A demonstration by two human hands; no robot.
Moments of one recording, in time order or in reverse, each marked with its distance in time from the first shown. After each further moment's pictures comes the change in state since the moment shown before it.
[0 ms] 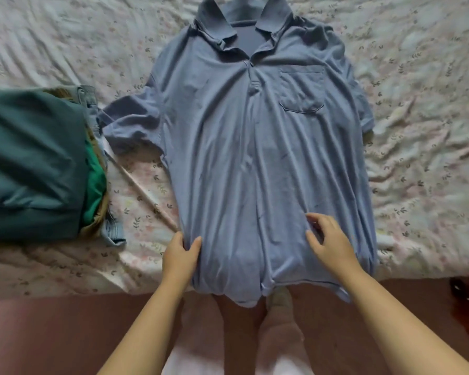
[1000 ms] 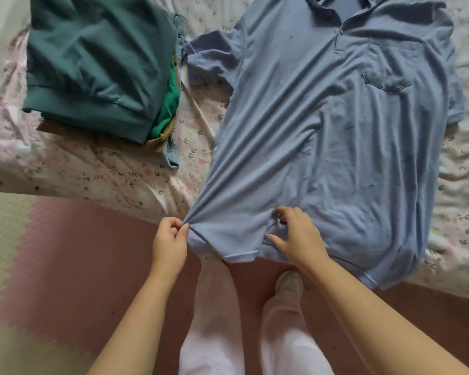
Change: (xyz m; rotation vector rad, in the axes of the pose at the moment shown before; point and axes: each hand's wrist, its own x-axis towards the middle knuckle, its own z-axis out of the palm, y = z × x) left_hand -0.068 -0.106 -0.041 -0.195 0.349 -0.027; right_hand -0.045 -0.047 0.098 -0.273 -0.236 -0.337
